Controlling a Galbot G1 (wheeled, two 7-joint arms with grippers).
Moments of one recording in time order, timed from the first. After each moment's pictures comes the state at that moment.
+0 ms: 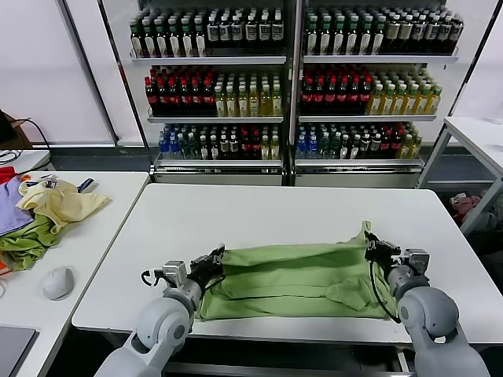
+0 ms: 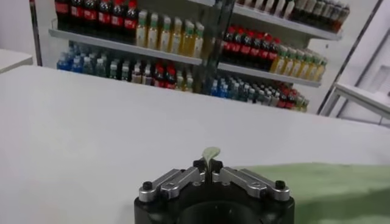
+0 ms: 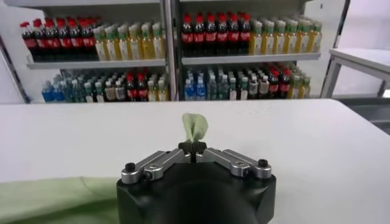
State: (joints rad) left arm 1.06 -1.16 -0.14 -1.89 -0.73 0.51 -0.33; right arm -1.15 1.14 0.59 1.86 0.48 -0.55 0.05
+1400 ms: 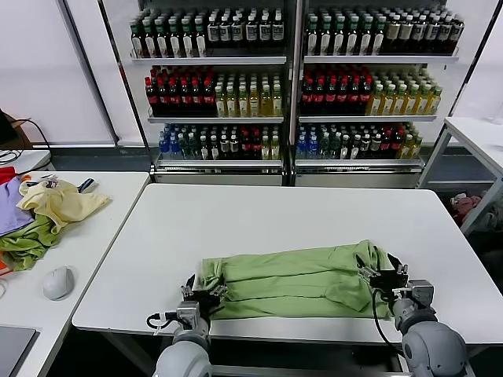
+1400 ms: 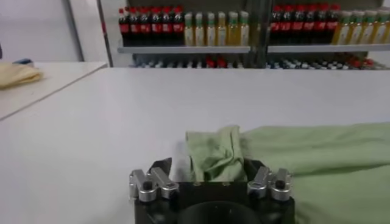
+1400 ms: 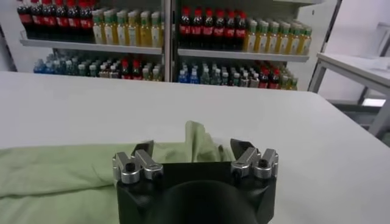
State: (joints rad) left arm 1.28 -1.35 -0.14 -1.91 -0.32 0.45 -0.49; right arm -1.33 1.17 0.64 1.98 0.36 -0.50 0.03
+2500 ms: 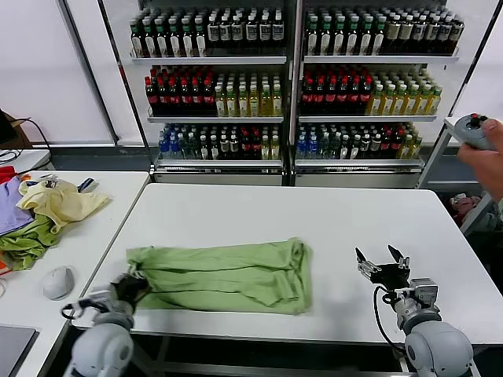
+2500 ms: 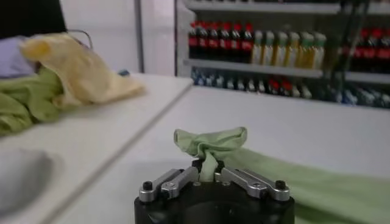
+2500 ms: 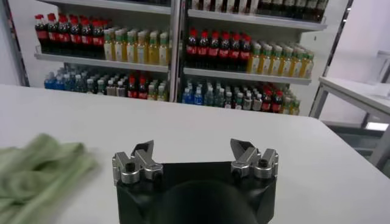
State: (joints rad) left arm 1.29 -1.16 -0.57 -1.94 -0.61 0.46 -0.38; right arm -1.33 1.15 0.63 2.02 0.35 -0.46 0.02
